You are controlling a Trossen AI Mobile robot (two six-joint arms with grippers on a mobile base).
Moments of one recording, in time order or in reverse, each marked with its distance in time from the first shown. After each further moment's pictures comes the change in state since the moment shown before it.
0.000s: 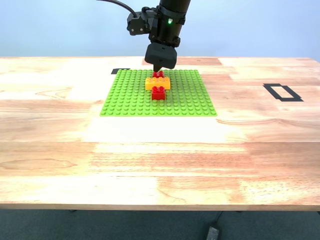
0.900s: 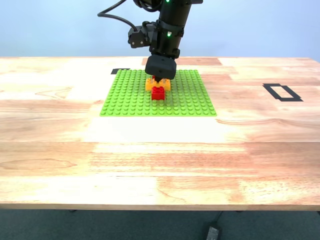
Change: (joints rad) arm 0 0.000 -0.005 0.000 0.000 0.000 0.000; arm 1 0.000 0.034 -0.010 0.002 -0.017 0.022
